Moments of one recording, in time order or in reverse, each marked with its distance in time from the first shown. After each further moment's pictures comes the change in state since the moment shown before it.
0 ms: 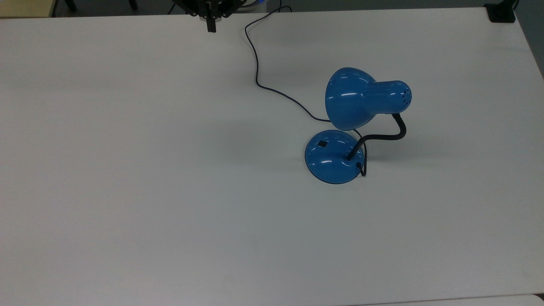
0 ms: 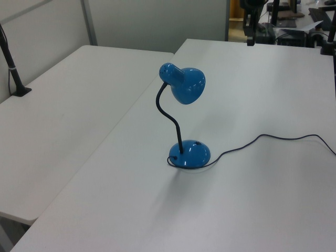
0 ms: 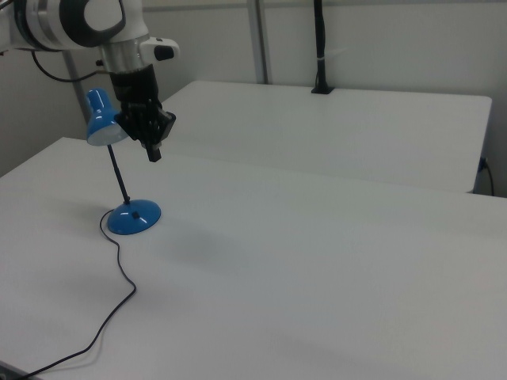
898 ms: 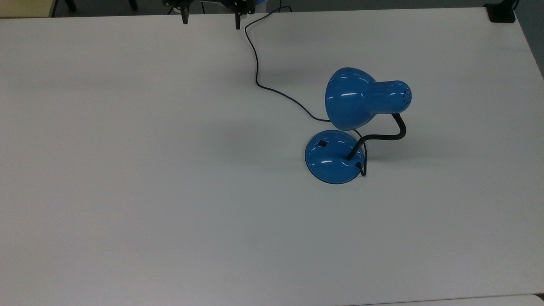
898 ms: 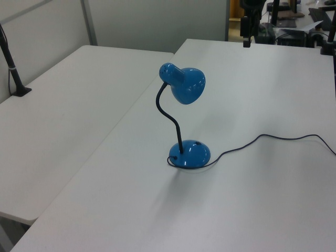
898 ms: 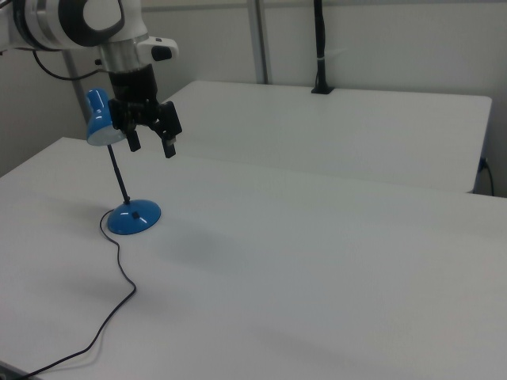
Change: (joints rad) arm 0.000 -0.002 0.002 0.000 0.001 0.000 0.097
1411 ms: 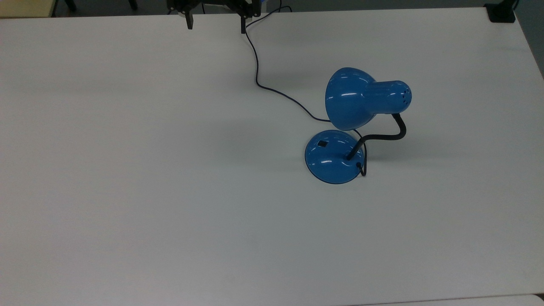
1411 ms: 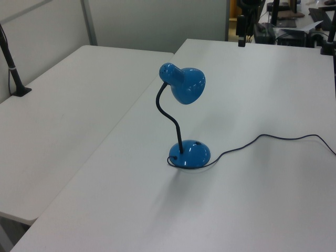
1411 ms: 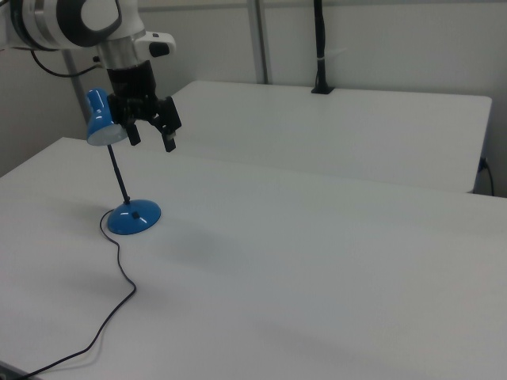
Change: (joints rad) arm 0.000 0.000 0.012 0.000 0.011 0.055 0.000
